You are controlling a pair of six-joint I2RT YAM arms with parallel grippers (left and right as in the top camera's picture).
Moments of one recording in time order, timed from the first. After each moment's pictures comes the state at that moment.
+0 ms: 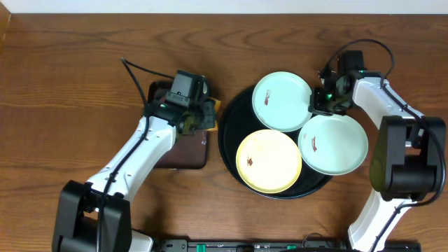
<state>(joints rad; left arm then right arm) -0.35 1.59 1.06 -0.55 0.16 -0.39 0.00 2.03 1.34 -0.70 -0.32 0.12</state>
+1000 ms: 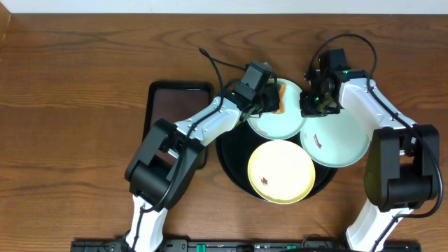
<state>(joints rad) -0.62 2.09 1.40 -0.16 0.25 -0.73 0.12 1.95 1.34 -0.76 -0.15 0.06</state>
